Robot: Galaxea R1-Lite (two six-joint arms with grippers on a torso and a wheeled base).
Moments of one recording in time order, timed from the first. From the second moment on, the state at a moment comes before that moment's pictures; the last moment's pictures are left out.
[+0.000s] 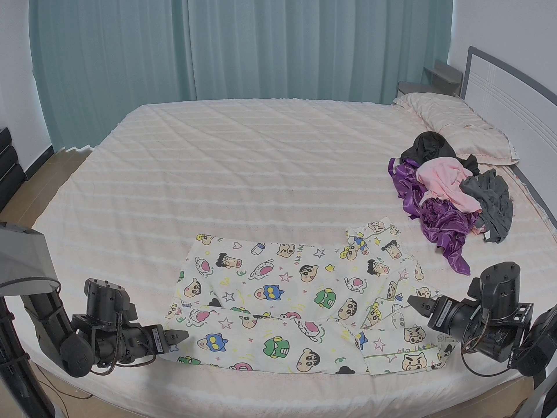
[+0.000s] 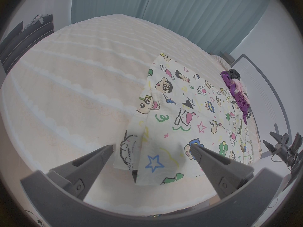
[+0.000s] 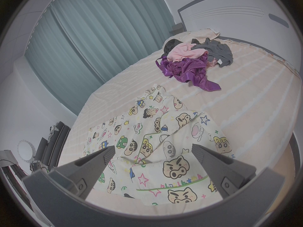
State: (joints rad) left arm -0.20 2.00 -0.20 -0.96 -0.10 -0.45; right arm 0.49 1.69 -0.17 -0.94 -0.28 0.73
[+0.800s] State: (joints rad) left arm -0.20 2.05 -0.16 -0.98 0.00 -0.42; right arm 0.49 1.69 -0.17 -0.94 -0.28 0.72
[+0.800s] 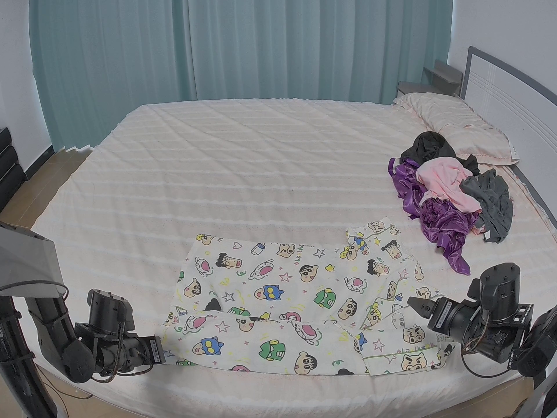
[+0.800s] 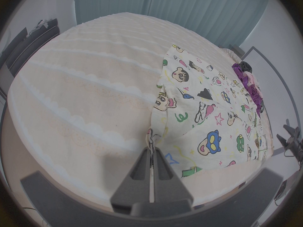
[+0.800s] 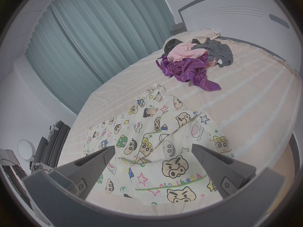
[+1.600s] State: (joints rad) left arm -0.18 1.90 -0.21 -0.97 0.04 -0.44; right arm 0.49 1.69 -0.16 -0.94 -0.28 0.72
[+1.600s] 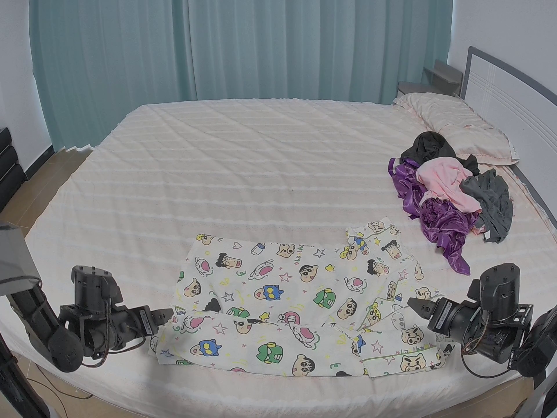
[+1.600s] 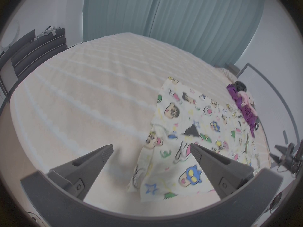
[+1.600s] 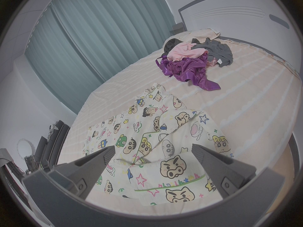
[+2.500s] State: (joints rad) left arm -0.19 2.03 -0.51 -0.69 -0.16 -0.57; right arm 0.49 1.69 -0.16 -0.94 -0.28 0.72
